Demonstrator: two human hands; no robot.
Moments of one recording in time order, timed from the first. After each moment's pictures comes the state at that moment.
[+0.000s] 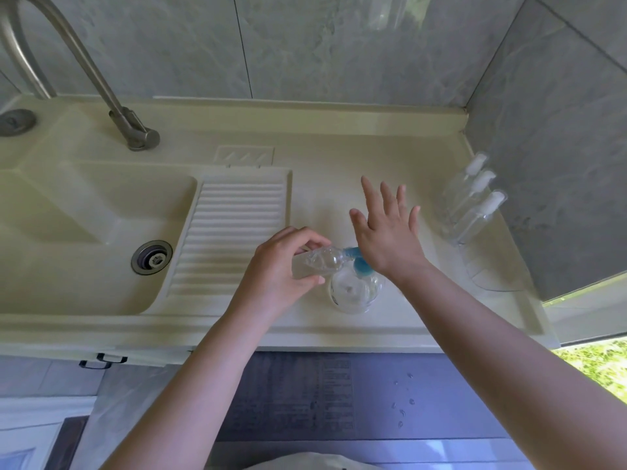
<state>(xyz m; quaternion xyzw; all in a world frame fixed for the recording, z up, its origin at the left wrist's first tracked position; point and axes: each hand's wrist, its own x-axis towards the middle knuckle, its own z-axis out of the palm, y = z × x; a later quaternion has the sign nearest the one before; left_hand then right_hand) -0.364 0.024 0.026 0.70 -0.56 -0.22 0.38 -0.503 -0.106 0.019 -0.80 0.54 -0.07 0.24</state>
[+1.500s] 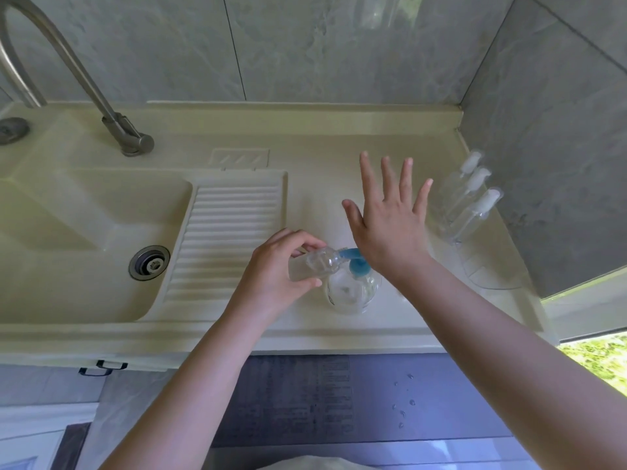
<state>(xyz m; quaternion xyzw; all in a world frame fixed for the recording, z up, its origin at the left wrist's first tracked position) -0.363 0.019 0.023 0.70 -0.57 -0.23 0.37 -0.503 -0.111 0.028 -0.85 0.51 -0.11 0.03</state>
